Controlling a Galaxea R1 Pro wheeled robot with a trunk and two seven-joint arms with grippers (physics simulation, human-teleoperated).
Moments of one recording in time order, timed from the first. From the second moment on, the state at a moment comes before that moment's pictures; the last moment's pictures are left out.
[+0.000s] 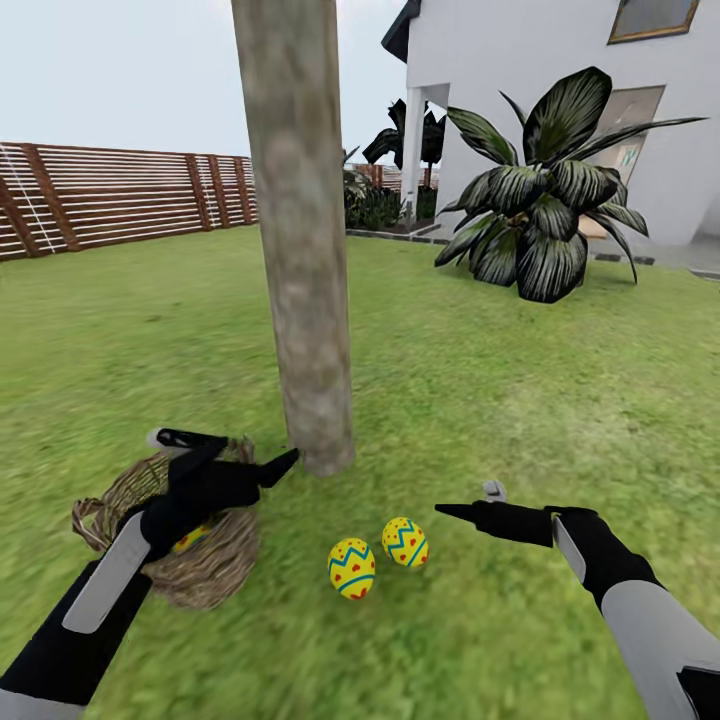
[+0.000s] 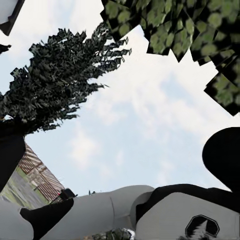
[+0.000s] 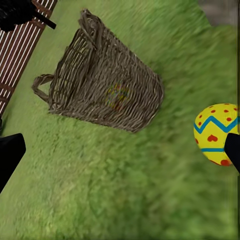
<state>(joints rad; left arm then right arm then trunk) -0.46 0.23 -0.16 -1.47 1.37 1.01 -1.08 -0.77 -0.20 -0.13 -0.53 -0.06 0.58 1.19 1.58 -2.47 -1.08</state>
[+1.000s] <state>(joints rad) -0.45 0.50 0.05 -1.40 1.37 1.01 -1.22 -0.77 -0.18 -0.13 -0.52 -0.06 0.57 1.07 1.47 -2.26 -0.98</state>
